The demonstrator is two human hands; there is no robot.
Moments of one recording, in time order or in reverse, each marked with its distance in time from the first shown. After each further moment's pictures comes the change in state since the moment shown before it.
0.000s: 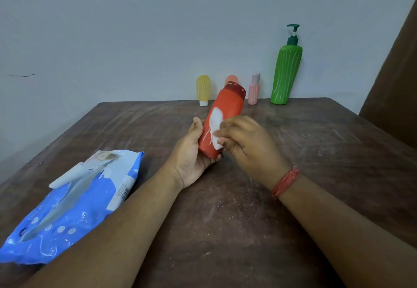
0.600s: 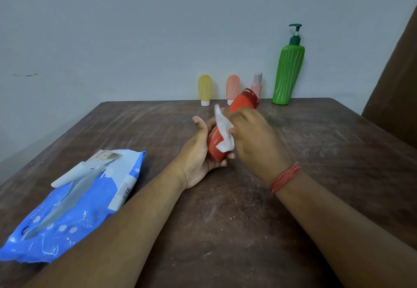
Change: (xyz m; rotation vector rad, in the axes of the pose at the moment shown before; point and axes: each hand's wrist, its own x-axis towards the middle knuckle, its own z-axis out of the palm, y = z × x) left_hand 0.001 -0.004 0.007 0.142 -0.129 -0.008; right_hand 0.008 -0.006 -0.005 -0.193 0.002 0.066
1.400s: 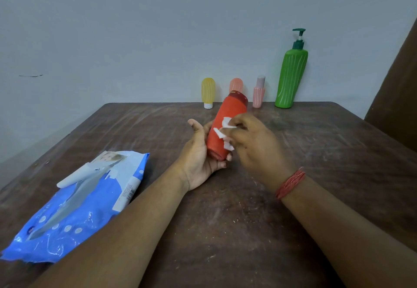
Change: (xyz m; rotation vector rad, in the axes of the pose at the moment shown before) left_hand 0.000 0.002 0.000 -0.152 0.058 -0.005; right_hand -0.005 -0.005 -0.002 0.053 -0.045 -0.031
